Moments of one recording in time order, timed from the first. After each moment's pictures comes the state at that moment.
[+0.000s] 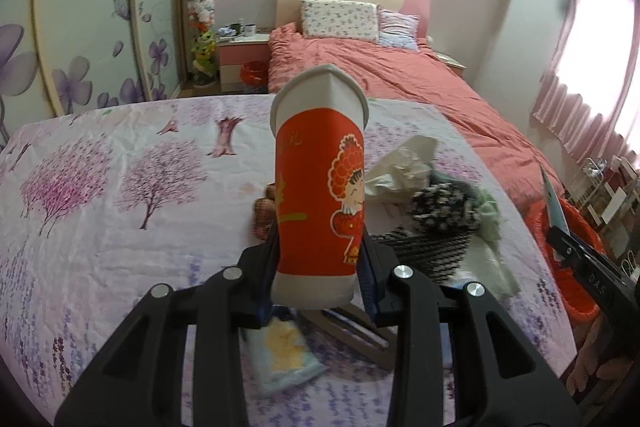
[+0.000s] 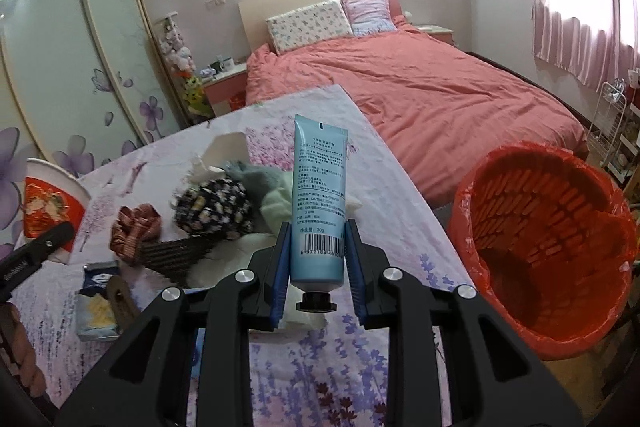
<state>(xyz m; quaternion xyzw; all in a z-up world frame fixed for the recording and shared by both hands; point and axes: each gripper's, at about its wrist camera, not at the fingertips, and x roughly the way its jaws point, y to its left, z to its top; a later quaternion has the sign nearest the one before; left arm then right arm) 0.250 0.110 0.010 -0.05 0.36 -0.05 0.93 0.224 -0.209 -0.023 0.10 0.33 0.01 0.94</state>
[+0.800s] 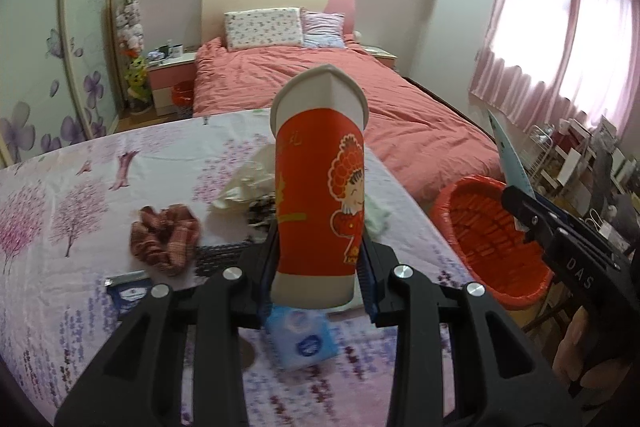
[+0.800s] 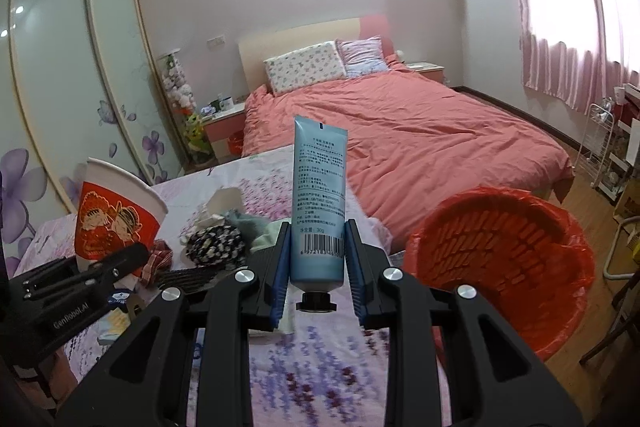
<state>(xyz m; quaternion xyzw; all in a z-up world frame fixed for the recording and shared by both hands) 0.228 -0.009 0.041 -0.01 0.34 -0.16 0.93 0.187 -0.248 0.016 0.10 0.26 -0.02 0.96</state>
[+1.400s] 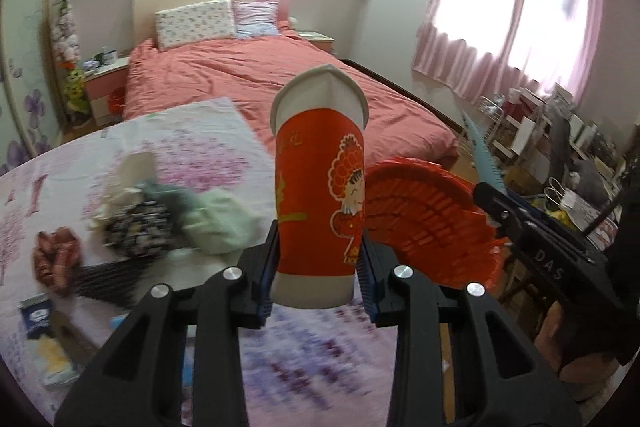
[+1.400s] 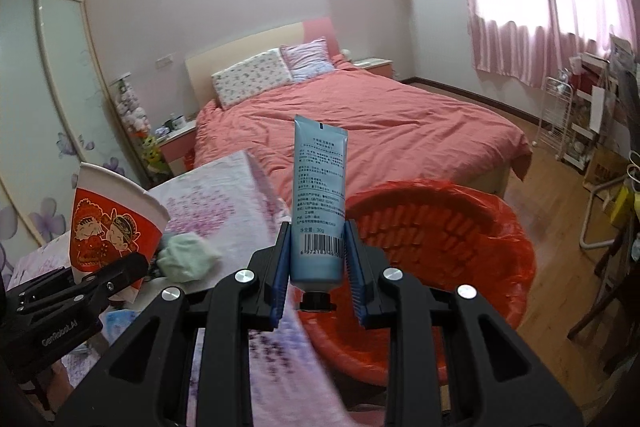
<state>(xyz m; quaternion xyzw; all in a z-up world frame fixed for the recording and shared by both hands) 0.231 -0.127 0.025 0.02 0.36 -0.27 0.89 0.176 -0.348 -0.008 0.15 0.26 -0.09 0.95</state>
